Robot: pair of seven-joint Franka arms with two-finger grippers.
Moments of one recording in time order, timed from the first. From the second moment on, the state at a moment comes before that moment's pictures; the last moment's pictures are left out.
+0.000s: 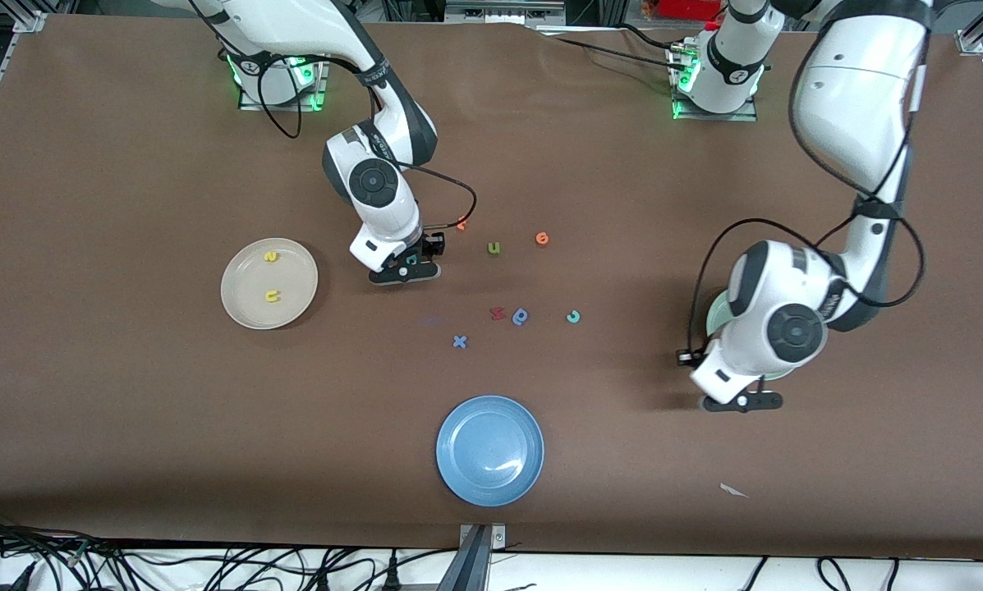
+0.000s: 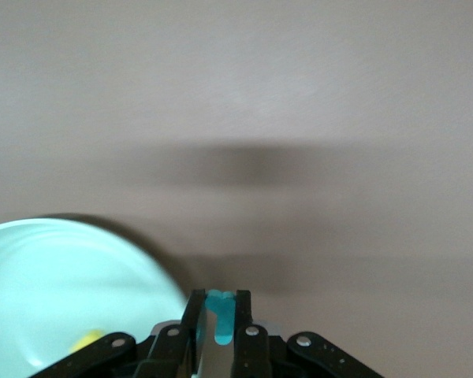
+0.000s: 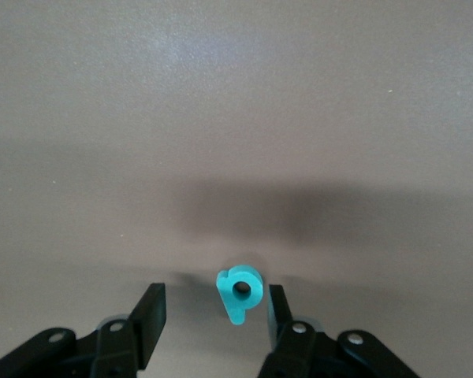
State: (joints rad) left arm -0.10 0.68 -0.07 -1.54 0.06 2.10 -0.21; right arm 0.75 0.51 -0.09 -2.00 0.14 2.47 0.42
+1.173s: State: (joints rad) left arm -0.01 0.43 -0.17 -1.98 0.06 2.42 -0.31; right arm 0.74 0.38 -0.28 -2.04 0.14 2.37 0.37
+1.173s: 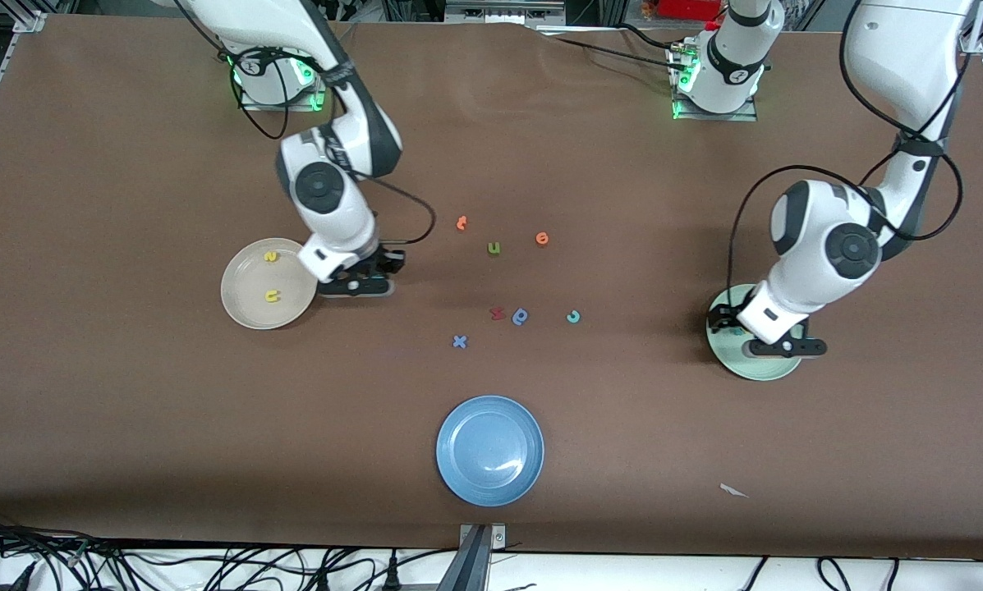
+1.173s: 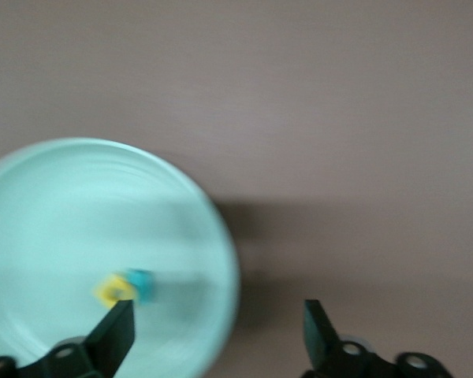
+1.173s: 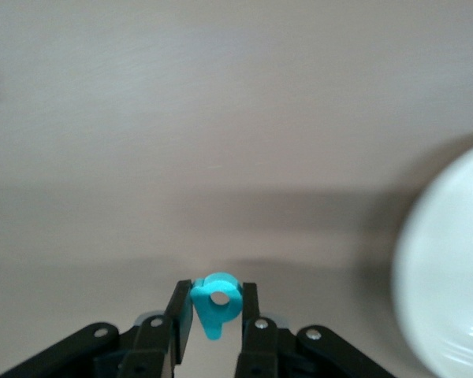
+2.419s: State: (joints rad) left arm -0.35 0.73 -0.19 -1.69 0.09 2.42 -0.87; right arm 0.67 0.43 -0.57 -2.17 0.14 2.40 0.06
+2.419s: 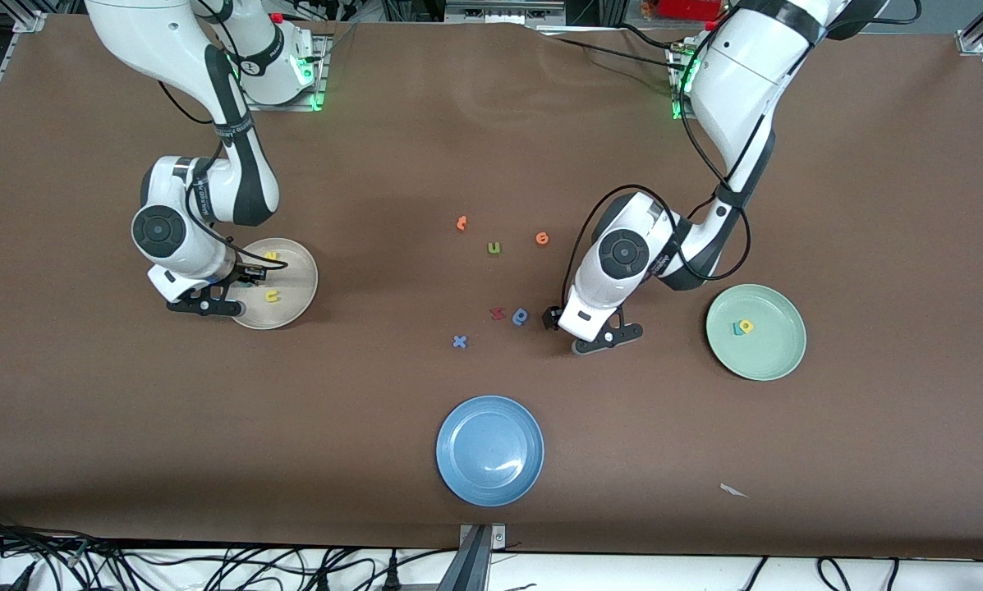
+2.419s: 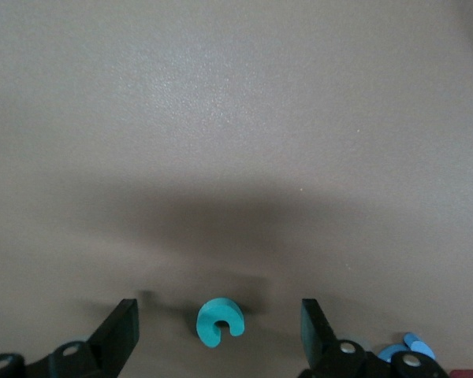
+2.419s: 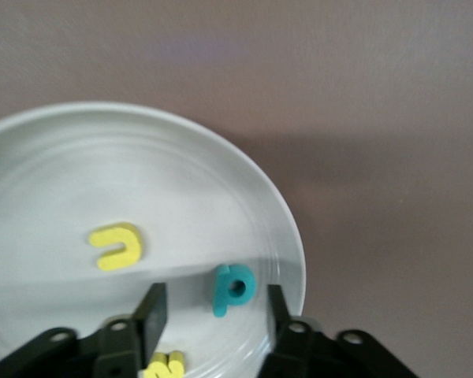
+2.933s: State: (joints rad) left arm -0.37 0.73 -0.20 -1.69 0.10 2.40 -0.88; right arm 0.68 0.31 -0.57 -1.87 0.14 1.93 0.05
